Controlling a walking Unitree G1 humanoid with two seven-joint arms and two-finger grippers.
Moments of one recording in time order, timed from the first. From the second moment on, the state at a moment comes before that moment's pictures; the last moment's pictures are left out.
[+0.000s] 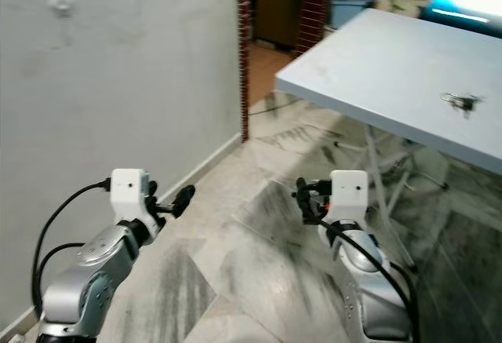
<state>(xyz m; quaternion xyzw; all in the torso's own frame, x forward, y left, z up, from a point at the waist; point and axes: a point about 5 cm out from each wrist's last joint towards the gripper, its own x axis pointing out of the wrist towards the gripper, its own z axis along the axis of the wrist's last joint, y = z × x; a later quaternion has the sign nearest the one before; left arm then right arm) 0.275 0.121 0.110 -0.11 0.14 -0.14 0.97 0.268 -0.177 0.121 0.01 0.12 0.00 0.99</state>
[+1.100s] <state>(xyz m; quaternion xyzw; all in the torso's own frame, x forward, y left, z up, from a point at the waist) 0.275 0.128 0.108 -0.11 0.15 -0.13 0.97 0.272 -0.175 0.138 -0.06 0.05 0.01 1.00</state>
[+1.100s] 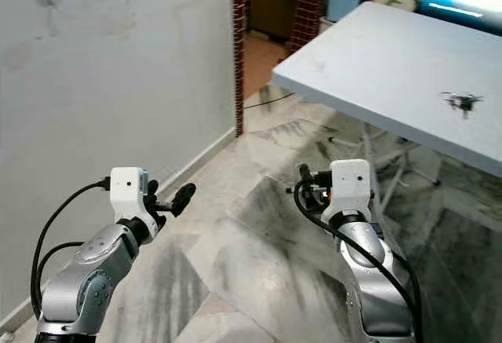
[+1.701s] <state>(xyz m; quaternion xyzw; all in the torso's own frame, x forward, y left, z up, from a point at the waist) 0.276 0.118 0.111 -0.11 0.15 -0.14 0.97 0.274 -0.182 0.143 -0.10 0.03 -0.01 0.99</state>
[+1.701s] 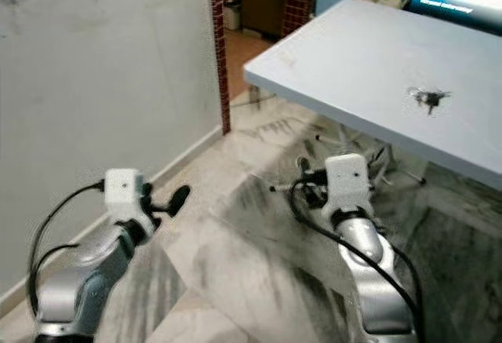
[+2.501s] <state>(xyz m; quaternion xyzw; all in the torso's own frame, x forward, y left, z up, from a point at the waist) 0.280 0.134 0.115 -0.12 0.13 -0.11 0.98 0.278 -0.176 0.143 -0.10 0.02 -0.02 0.99</state>
